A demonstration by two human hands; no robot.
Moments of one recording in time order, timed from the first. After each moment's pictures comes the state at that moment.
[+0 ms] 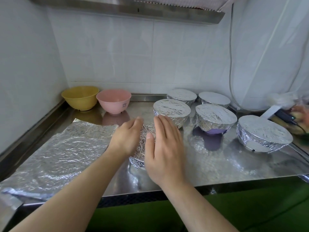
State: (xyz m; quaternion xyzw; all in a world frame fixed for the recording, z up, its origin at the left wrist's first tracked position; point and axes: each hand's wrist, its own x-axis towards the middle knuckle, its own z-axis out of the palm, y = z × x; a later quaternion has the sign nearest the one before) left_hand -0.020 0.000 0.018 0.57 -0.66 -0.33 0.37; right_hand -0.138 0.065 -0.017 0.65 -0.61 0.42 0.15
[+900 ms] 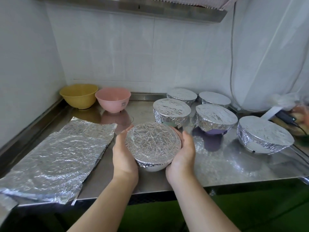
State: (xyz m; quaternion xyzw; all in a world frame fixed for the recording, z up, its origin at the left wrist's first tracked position) left_hand -0.039 0.017 -0.042 0.38 -0.28 -0.59 0.65; right_hand -0.158 0.049 -0.018 0.14 -0.40 0.76 -0.49
